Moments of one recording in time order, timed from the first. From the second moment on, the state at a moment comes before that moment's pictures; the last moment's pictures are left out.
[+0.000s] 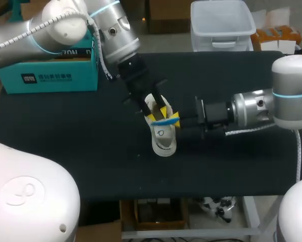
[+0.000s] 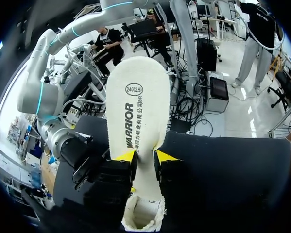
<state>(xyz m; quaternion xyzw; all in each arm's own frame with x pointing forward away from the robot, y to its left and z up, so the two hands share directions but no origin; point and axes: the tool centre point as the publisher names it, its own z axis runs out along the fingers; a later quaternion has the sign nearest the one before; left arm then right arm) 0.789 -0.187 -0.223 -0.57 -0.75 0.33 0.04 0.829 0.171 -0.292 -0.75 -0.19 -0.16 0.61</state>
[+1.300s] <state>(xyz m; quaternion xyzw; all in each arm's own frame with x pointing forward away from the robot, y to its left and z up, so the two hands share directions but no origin) 0.909 -0.132 -0.204 -0.48 -0.77 0.37 0.21 0.828 0.158 -0.295 -0.73 -0.23 -0.15 0.62</state>
